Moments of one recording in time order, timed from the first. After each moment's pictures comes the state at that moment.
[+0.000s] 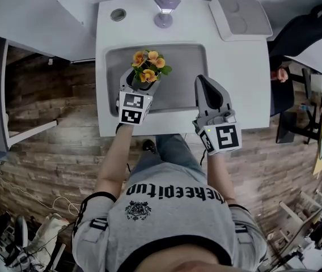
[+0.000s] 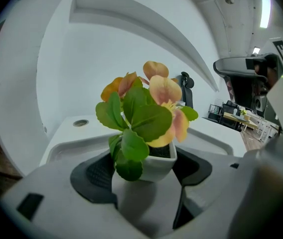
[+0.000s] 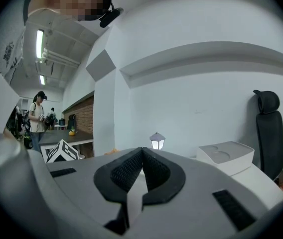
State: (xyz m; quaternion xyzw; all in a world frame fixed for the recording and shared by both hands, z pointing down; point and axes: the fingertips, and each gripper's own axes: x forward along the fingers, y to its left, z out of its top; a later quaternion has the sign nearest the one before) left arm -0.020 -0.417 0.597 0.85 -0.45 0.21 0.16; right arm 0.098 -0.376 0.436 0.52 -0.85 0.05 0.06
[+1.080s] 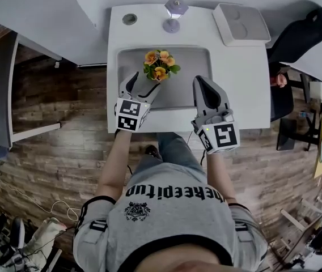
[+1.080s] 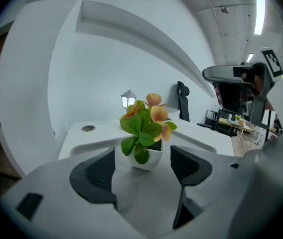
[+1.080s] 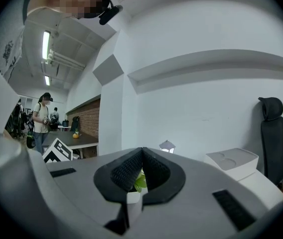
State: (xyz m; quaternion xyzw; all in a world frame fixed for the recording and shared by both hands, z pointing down) left arm -0.055 -0.379 0.565 0.87 -0.44 0.18 0.15; right arm 0.062 -0.353 0.409 0.51 -0.86 0.03 0.05
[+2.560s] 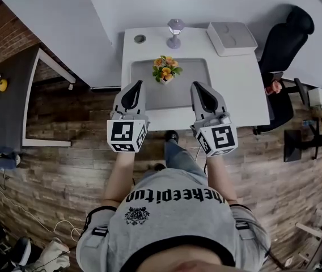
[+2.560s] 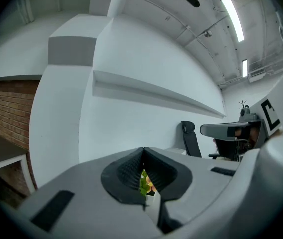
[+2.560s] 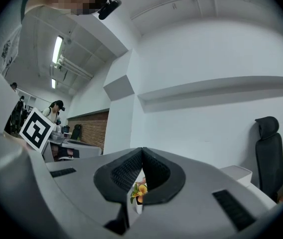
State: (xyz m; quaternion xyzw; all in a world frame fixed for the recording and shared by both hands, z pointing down) left arm -0.112 -0.280 0.369 0.85 -0.53 0.01 0.02; right arm 0.031 -0.257 0.335 0.51 -0.86 -0.04 0.00
